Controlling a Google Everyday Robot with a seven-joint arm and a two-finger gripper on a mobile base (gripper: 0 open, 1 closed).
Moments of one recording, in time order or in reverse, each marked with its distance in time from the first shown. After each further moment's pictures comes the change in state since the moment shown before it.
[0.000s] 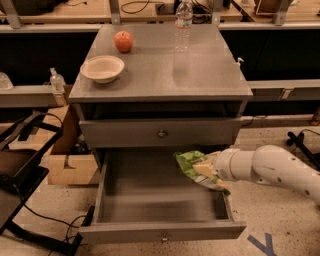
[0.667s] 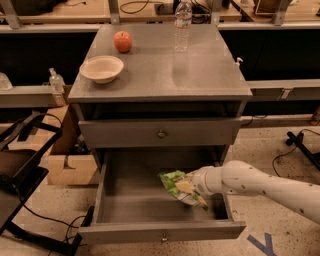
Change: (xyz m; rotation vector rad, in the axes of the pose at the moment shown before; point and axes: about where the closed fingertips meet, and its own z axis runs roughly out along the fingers) arm 0.067 0.043 0.108 -0.126 0.083 0.076
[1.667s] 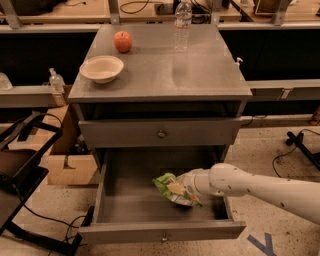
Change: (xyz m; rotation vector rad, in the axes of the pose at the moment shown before) arm 0.007 0.010 0.049 -0.023 0.012 0.027
